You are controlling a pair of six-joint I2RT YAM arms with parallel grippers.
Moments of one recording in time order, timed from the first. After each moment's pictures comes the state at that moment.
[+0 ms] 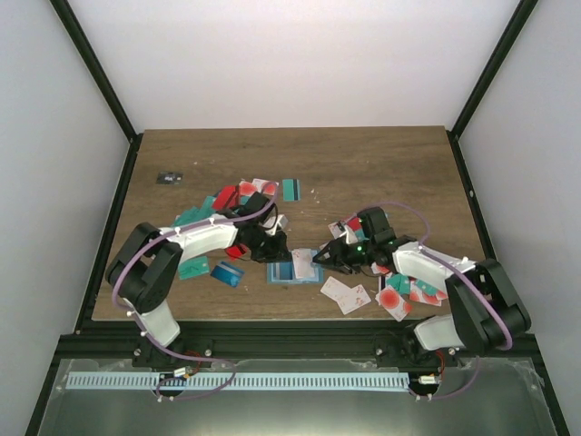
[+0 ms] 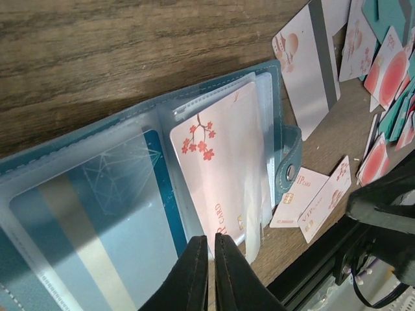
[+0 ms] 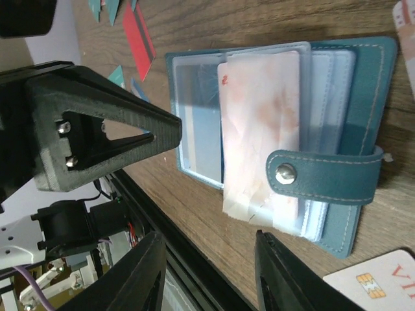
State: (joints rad) left arm -0.64 1.72 1.00 -0.45 0.55 -0.63; right arm 0.44 1.36 0.58 -0.15 -0.80 0.71
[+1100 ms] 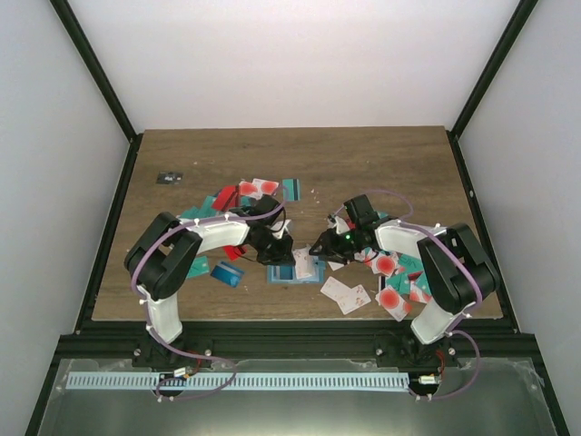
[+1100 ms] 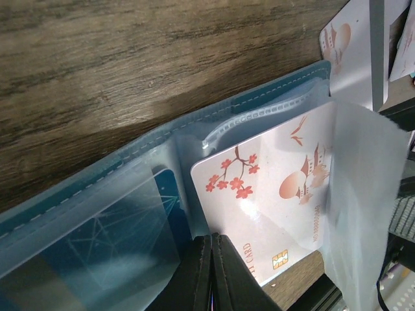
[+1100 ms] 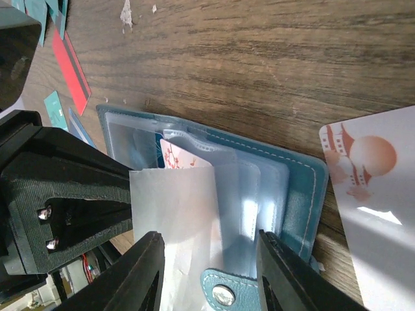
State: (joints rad) left arm -0.66 1.86 1.06 -0.44 0.56 -0.60; right arm 0.44 1.64 0.79 -0.25 -0.70 0.58
